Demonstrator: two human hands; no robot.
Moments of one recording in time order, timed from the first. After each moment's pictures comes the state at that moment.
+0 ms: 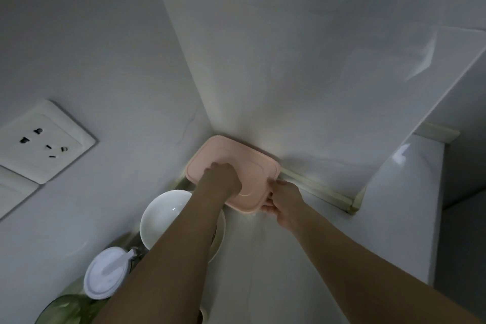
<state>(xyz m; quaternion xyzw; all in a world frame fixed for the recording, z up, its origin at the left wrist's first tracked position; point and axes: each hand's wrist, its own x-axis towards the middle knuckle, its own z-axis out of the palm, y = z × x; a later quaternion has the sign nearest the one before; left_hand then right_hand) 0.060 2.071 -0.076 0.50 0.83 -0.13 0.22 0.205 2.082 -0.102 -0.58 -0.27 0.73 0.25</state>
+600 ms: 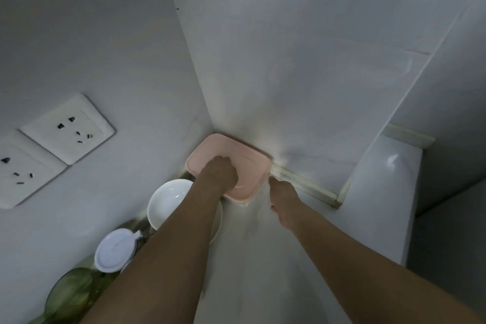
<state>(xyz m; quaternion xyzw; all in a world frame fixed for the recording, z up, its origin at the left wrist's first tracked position) 0.079 2.045 -0.033 0.52 0.83 -0.04 0.20 0.228 2.058 -0.066 -0.63 -0.41 0.63 0.19</state>
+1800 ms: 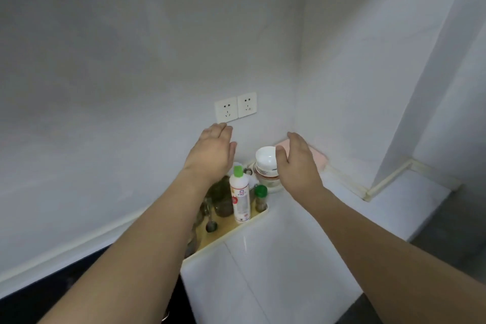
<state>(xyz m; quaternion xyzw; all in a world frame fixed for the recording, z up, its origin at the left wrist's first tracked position) 0.140 1.630 0.173 0.48 0.86 0.13 -0.10 0.288 1.752 0.142 -0.33 -0.83 0.31 0.32</state>
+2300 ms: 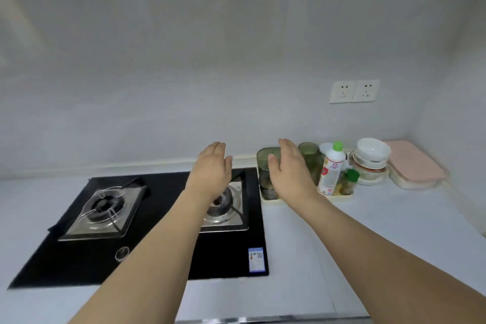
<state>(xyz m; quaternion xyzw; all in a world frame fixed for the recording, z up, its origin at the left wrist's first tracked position) 0.224 1.364 0.124 0.17 0.96 0.22 -0.08 0.278 1.541 0.123 -0.07 -0.92 0.36 0.17</state>
